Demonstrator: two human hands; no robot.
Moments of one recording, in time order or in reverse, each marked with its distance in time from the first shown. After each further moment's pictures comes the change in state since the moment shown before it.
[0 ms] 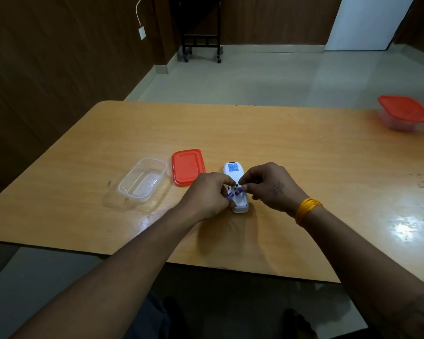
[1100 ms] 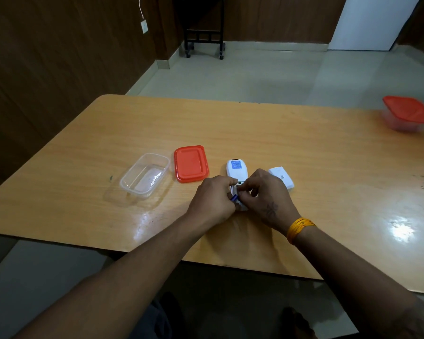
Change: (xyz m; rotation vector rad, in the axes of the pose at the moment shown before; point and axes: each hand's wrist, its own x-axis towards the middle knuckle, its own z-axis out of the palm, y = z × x) left_hand -0.006 -0.006 0.027 -0.076 0.103 -0.039; right_hand -0.017 0.009 0.038 -0.113 0.181 -0.198
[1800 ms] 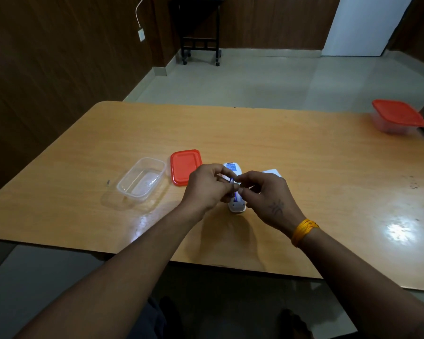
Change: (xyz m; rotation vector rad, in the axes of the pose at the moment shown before) left_hand 0.008 0.016 -0.020 -0.554 0.044 -0.168; right_hand -0.014 -0.018 -0.027 0.248 0.046 0.056
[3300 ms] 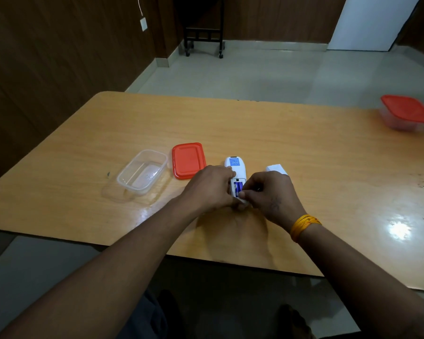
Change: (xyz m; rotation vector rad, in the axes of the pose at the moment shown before) left_hand 0.005 -0.005 -0.005 0.866 -0.146 0.310; right_hand 0.010 0.019 0.009 -0.182 -0.062 0.147
